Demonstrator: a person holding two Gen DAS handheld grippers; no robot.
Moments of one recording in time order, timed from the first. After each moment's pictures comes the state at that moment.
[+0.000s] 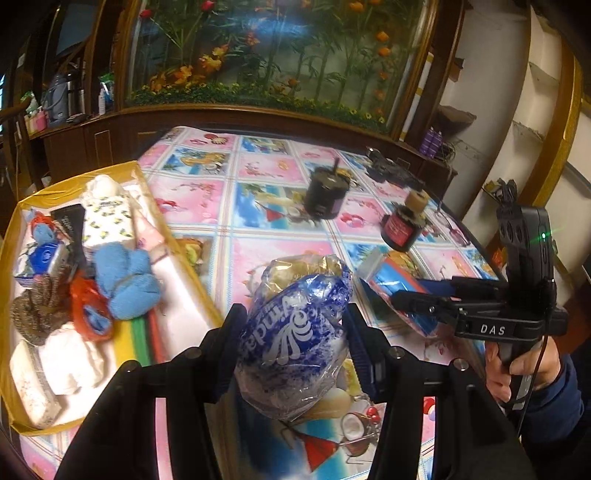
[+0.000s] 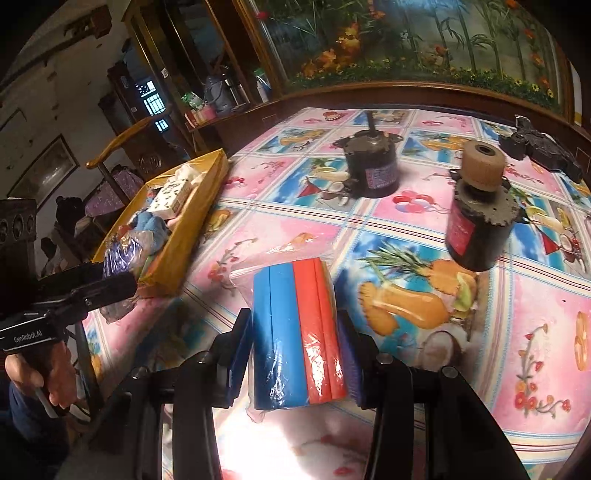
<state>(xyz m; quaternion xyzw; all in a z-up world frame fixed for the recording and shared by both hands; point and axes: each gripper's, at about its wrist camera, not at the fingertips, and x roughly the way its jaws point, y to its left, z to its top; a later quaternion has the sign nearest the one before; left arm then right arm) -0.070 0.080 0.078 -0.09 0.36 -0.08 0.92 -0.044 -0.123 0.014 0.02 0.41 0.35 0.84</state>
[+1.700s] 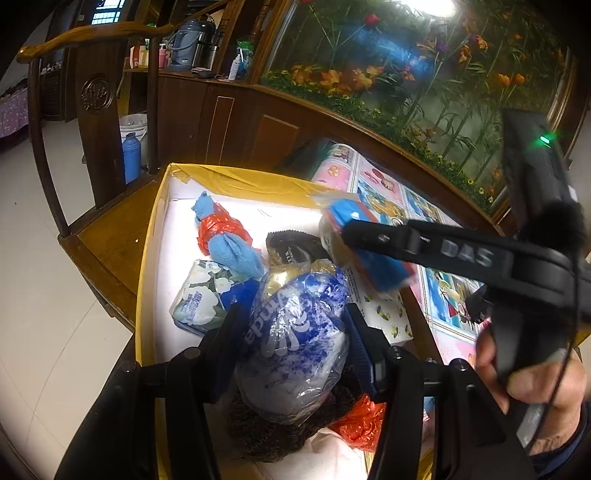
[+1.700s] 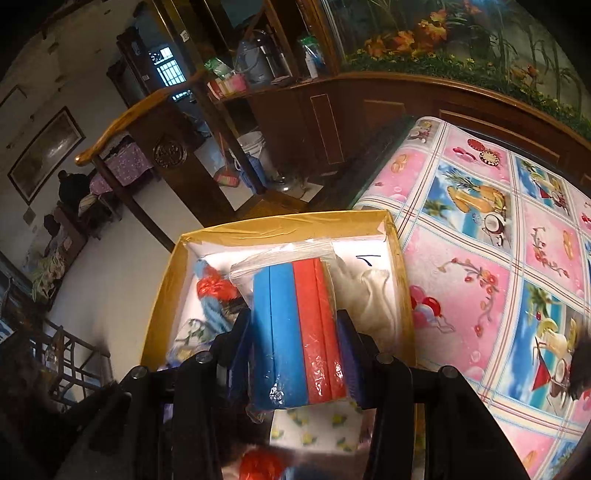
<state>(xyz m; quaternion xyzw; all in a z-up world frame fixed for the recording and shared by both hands) -0.032 0.299 0.065 -0.22 0.36 0.09 0.90 0.071 0.233 0.066 -0.02 0.45 0.37 0.81</state>
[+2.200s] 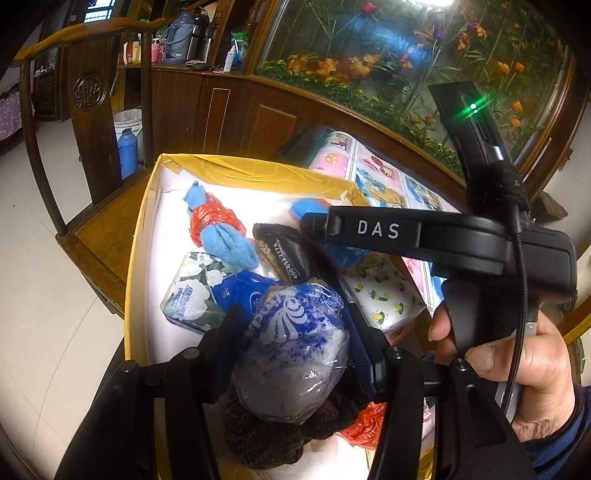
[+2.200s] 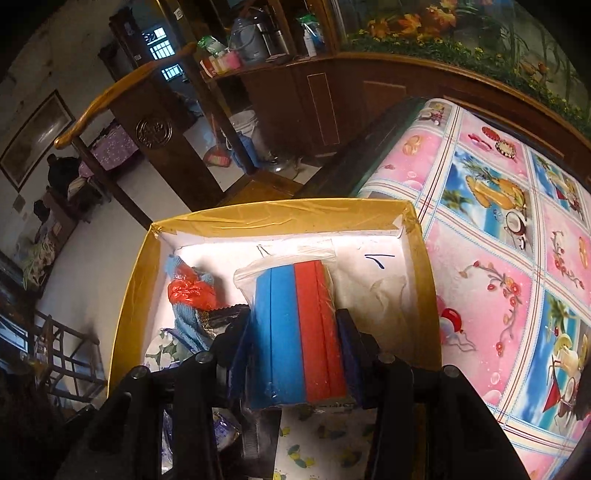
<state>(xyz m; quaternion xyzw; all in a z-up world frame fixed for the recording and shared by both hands) -0.025 0.296 0.063 -0.22 0.38 0.09 0.90 0.090 0.265 0.042 -0.05 0.47 0.36 0.80</state>
